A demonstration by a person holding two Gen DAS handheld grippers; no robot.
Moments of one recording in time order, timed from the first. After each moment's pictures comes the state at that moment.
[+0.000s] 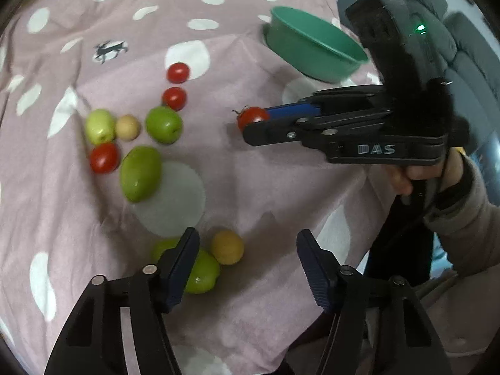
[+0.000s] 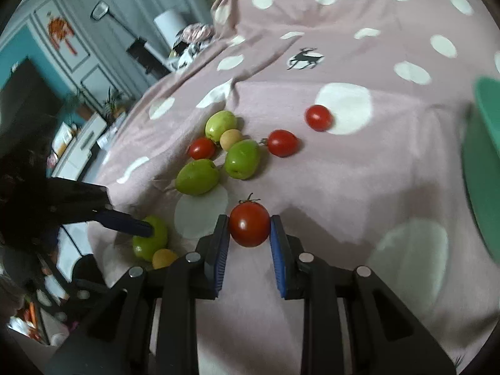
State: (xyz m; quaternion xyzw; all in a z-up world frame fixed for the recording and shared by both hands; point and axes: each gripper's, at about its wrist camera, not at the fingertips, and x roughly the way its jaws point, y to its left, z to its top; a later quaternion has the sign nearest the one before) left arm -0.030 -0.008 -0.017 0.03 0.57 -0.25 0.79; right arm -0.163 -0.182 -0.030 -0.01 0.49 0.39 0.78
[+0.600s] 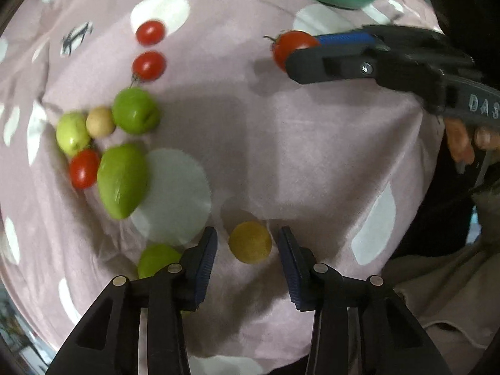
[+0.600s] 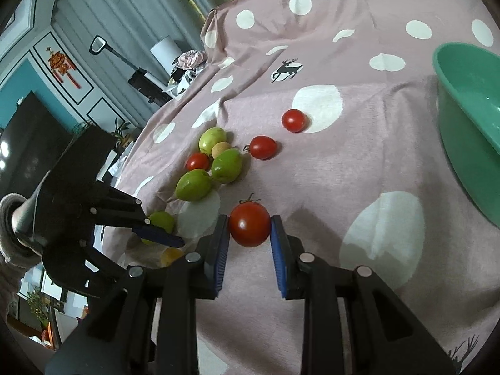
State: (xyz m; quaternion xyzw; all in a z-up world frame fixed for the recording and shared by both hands) left arm 0.002 -0.055 -0.048 0.17 0.66 -0.22 0.70; right arm -0.160 -0.217 -0.034 0.06 0.47 0.39 0.79
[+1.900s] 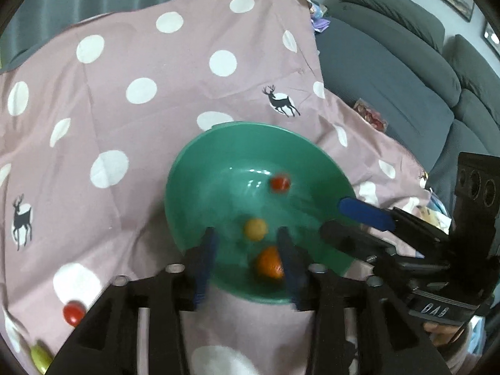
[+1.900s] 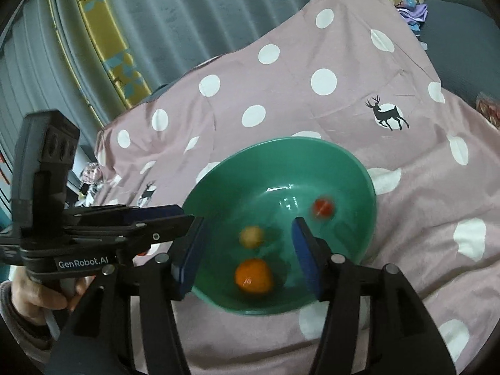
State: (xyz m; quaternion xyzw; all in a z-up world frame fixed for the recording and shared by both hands) left arm 0.167 -0.187 0.035 0.00 0.45 -0.27 0.85; right arm -0.104 -0.397 0.031 0.13 0.36 0.16 0.91
